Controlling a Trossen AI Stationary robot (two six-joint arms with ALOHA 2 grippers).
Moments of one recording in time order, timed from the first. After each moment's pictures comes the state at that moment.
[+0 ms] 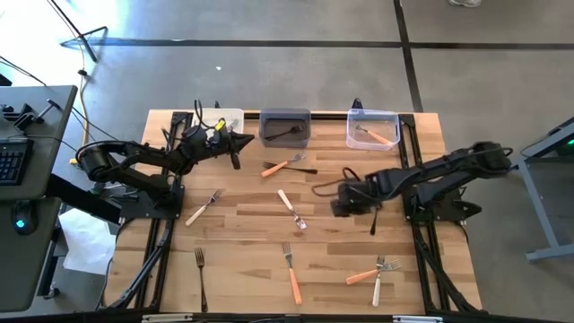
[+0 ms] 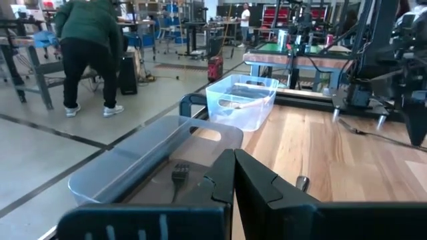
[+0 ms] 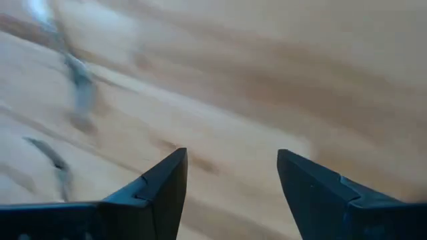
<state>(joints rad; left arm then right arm) 0.66 1.37 0.24 1.08 0.27 0.00 0.11 1.37 0.73 -0.54 -0.09 1.43</state>
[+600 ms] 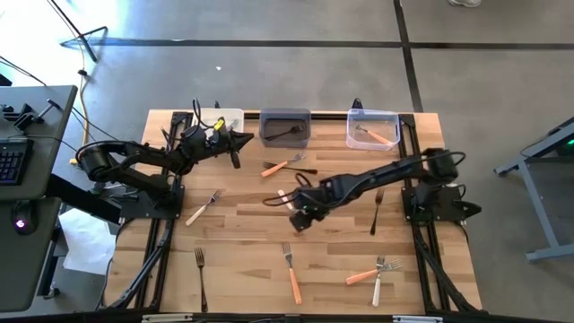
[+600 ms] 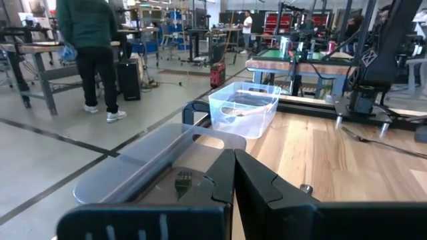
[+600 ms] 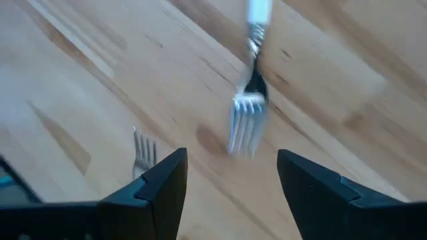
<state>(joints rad) 0.66 1.37 0.24 1.11 0.26 0.00 0.13 1.85 1.27 -0.57 -0.12 1.07</state>
